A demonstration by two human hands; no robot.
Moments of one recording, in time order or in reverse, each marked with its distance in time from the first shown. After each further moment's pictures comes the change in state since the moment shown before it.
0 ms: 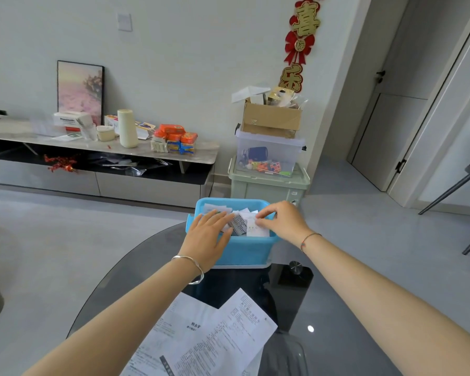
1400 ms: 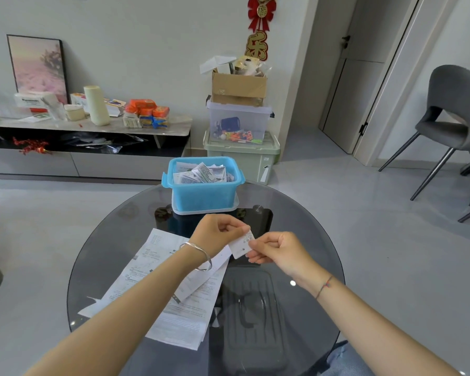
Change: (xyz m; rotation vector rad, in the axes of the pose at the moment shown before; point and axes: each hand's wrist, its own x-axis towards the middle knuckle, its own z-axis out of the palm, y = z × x) left_hand -0.115 0.108 0.003 -0.767 -0.201 -0.105; right_hand -0.239 0.007 -0.011 0.815 -0.123 0.286
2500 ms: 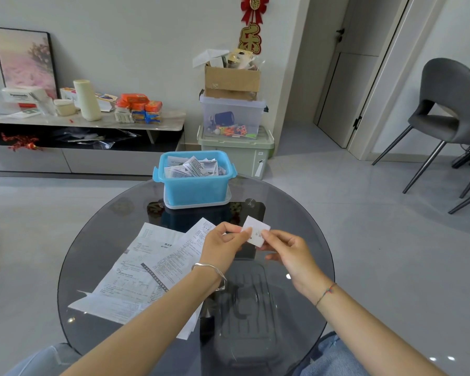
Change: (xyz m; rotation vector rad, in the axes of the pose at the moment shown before) left_hand -0.025 -0.002 0.056 -0.484 0.187 -0.265; right_hand -0.019 0.017 -0.012 0.165 0.228 -0.010
